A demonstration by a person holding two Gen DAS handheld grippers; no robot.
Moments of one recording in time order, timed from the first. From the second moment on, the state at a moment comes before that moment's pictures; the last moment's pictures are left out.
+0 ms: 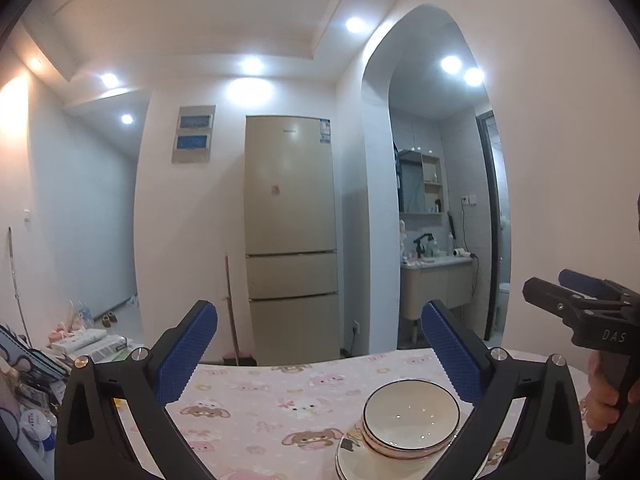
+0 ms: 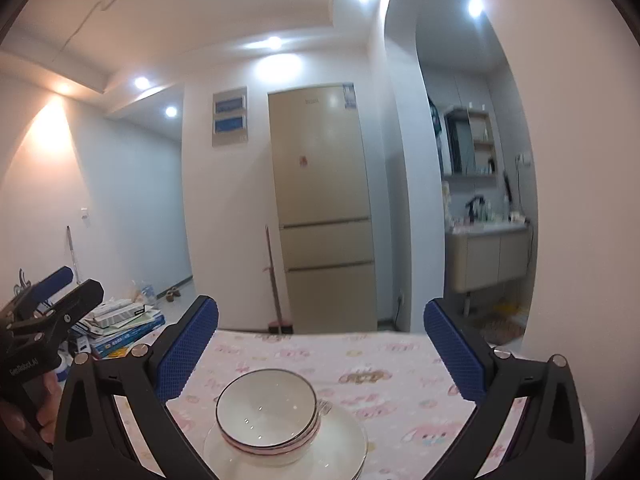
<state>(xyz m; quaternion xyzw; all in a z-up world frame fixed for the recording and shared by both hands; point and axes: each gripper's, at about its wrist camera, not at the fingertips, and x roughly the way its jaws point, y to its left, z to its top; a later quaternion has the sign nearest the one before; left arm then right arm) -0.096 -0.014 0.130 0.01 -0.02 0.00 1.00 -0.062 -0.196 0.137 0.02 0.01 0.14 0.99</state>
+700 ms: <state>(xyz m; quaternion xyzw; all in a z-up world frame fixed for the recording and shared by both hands) -0.072 0.011 0.023 -0.01 0.04 0.00 1.00 -0.033 -0.192 0.041 0.06 0.05 0.12 0.99</state>
